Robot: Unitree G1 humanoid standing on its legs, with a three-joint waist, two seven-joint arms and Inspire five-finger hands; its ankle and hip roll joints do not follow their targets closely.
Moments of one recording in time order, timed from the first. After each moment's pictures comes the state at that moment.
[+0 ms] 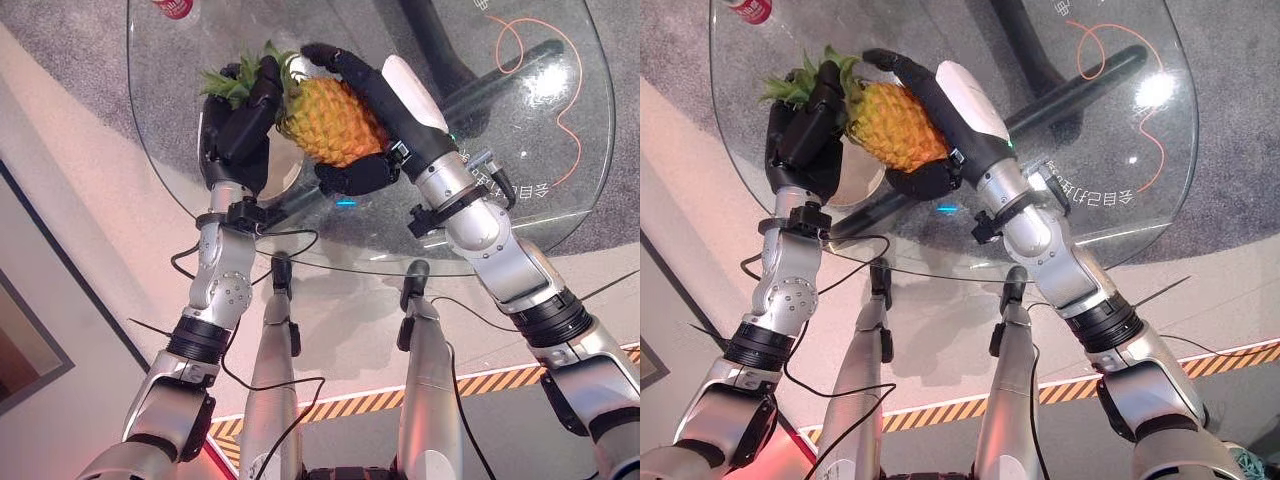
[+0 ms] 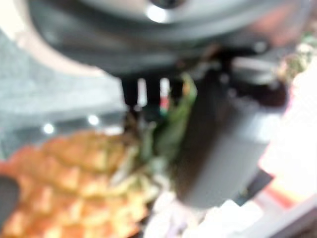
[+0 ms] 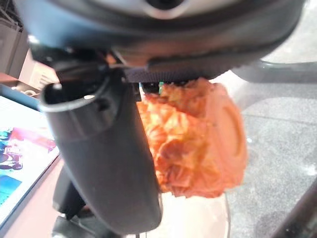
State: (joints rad) left arm -0.70 0.35 -0.20 0.20 -1.03 -0.30 0.12; right arm -0.85 -0.59 0.45 0.00 -0.13 -0.04 -0.07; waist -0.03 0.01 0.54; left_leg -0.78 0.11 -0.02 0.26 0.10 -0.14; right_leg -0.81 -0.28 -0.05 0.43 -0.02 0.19
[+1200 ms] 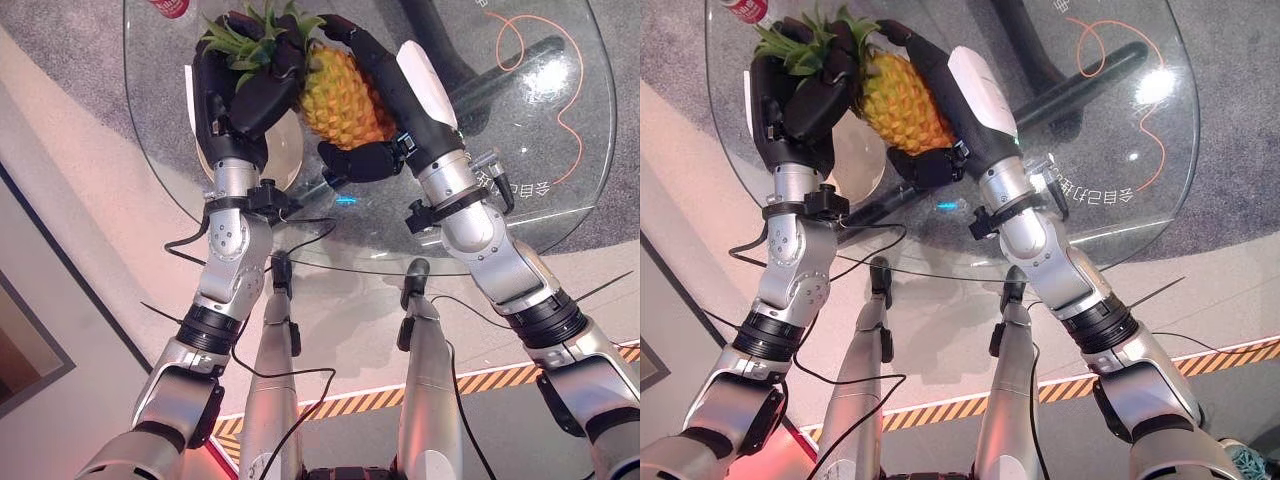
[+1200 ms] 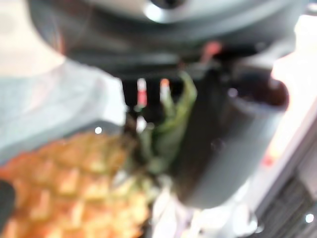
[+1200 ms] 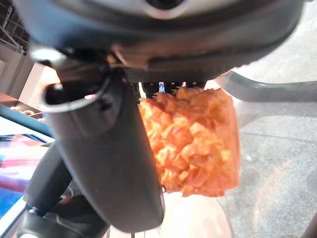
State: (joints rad) left arm -0.75 0.32 -0.23 0.15 -0.60 -0.38 0.38; right arm -0.85 -0.55 0.45 0.00 -0.15 -0.03 -0.19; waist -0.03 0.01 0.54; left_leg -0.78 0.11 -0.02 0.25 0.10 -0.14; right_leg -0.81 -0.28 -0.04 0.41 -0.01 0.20
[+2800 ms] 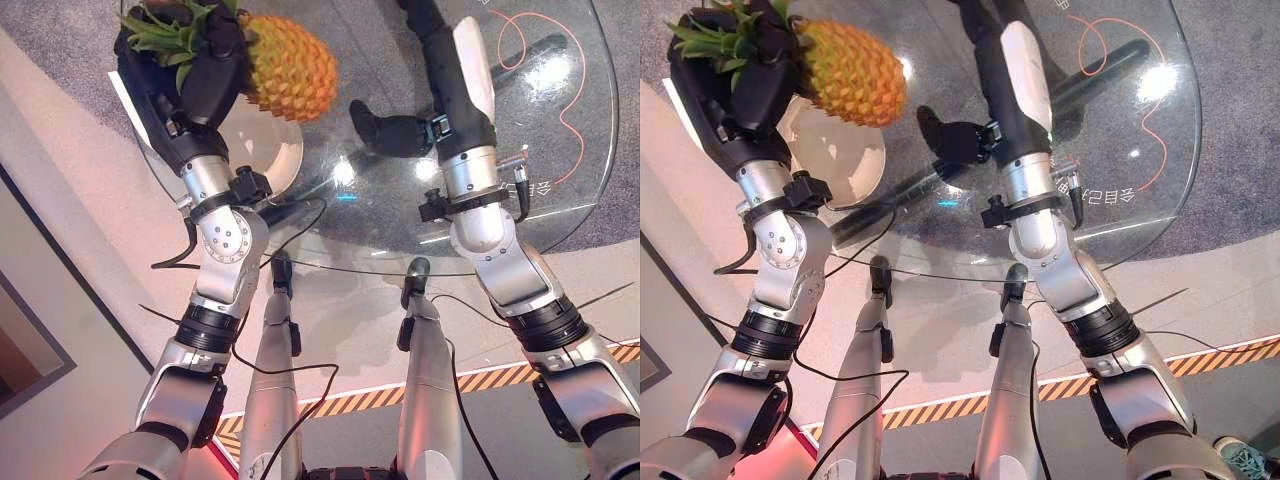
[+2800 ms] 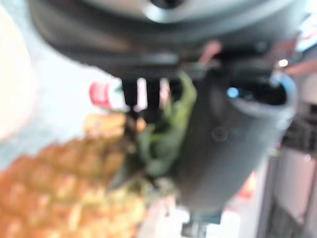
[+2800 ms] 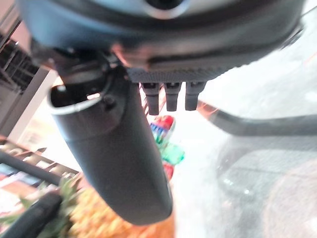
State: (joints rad) left arm -0.75 0.30 -0.15 0.16 -0.33 -0.46 0.73; right arm -0.77 -0.55 0.34 0.03 -0.15 -0.04 -0.41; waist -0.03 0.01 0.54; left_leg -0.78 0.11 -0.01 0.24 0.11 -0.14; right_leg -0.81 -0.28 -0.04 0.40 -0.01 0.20
